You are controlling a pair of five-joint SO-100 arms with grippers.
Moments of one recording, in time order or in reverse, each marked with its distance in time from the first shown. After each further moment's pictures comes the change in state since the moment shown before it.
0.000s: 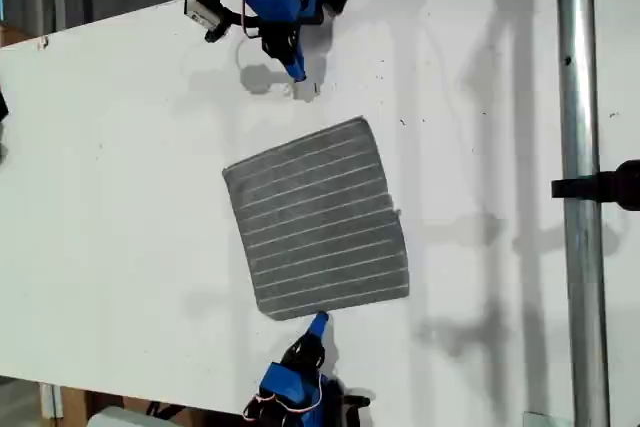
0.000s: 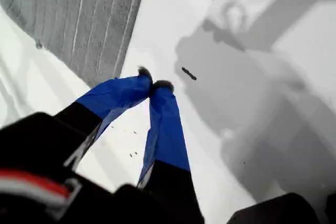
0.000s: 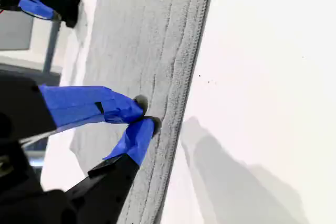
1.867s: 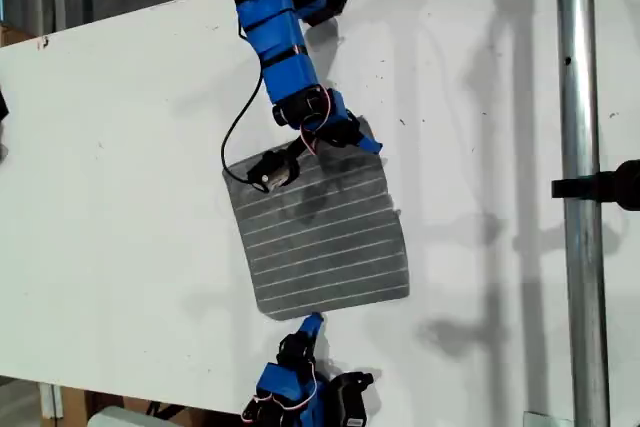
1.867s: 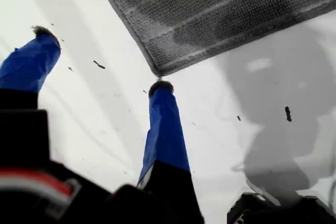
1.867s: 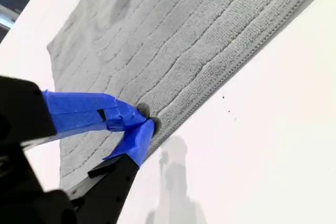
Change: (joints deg) arm 0 -3.9 0.0 0.0 0.0 -30.3; arm 1 -24.6 -109.1 -81.3 0.9 -21.9
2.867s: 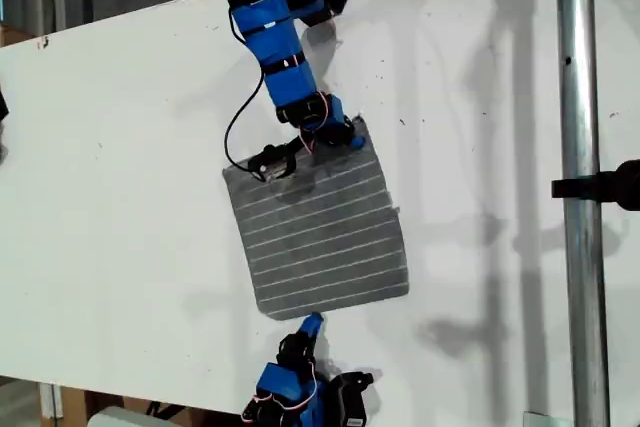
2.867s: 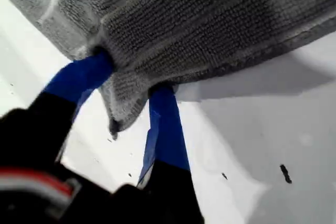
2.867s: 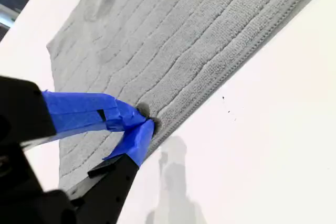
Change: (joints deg) arm 0 0.0 0.0 0.0 0.0 -0.2; arm 1 5.4 0.4 23.5 -25.3 0.6
